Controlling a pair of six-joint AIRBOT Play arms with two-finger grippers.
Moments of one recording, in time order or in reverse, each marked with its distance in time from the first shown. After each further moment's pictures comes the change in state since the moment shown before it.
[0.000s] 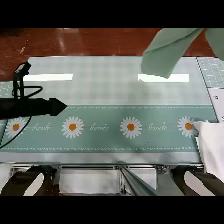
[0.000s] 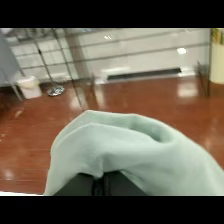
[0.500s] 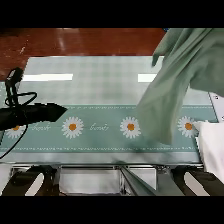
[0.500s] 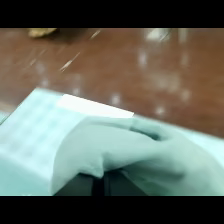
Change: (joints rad) left arm 0.001 0.114 -0.056 -0.047 0.007 -0.042; right arm 0.098 0.095 -0.089 0.192 0.376 -0.084
